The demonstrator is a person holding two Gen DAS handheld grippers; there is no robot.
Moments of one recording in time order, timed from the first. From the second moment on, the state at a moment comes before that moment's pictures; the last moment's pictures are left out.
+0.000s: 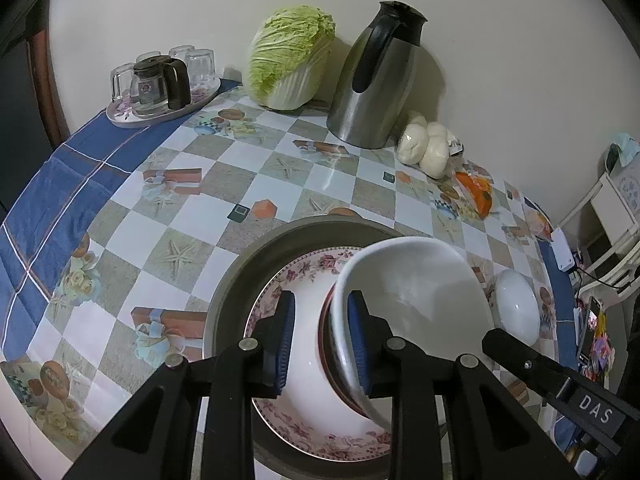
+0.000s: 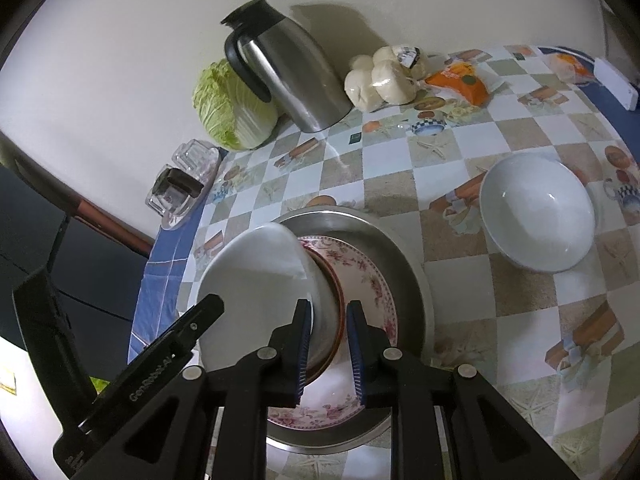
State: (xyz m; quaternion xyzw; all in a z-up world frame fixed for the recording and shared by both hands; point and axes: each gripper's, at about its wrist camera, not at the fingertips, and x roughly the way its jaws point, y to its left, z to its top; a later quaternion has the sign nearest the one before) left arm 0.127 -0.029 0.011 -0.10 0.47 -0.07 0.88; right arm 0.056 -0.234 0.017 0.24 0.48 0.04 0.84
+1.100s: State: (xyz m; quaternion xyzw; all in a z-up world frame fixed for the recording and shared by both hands) left arm 0.119 0.014 0.017 -0.12 0.45 0.06 0.89; right arm 0.052 -0.239 0.024 0.20 0.48 0.00 0.86
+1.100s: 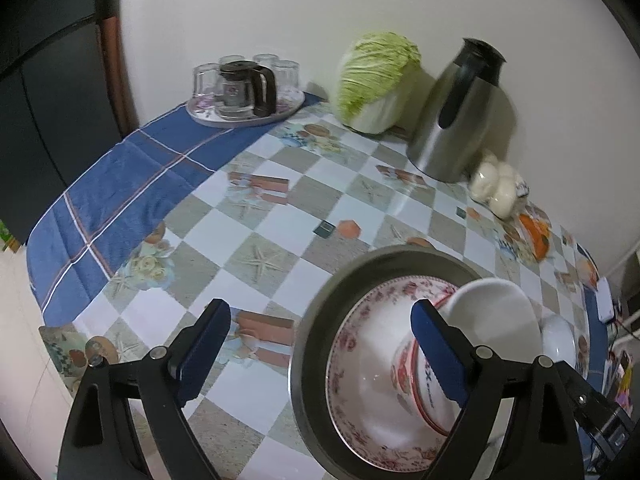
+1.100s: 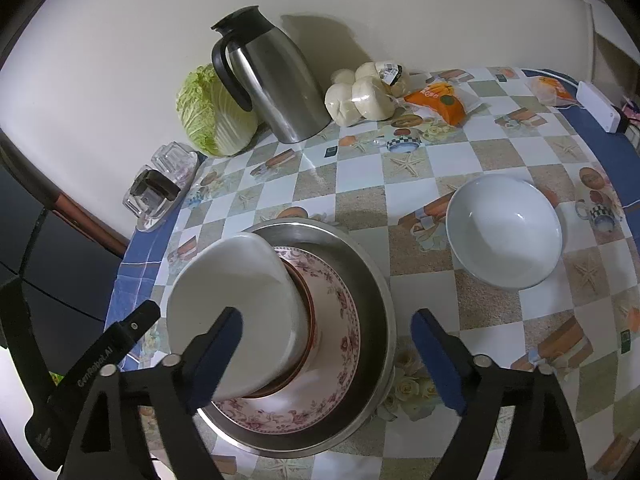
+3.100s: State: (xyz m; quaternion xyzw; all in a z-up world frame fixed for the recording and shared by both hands) left arm 0.122 -0.216 0.032 0.03 0.42 -0.16 0.89; right arm 0.007 -0.444 0.013 0.25 0.43 -0.18 0.85
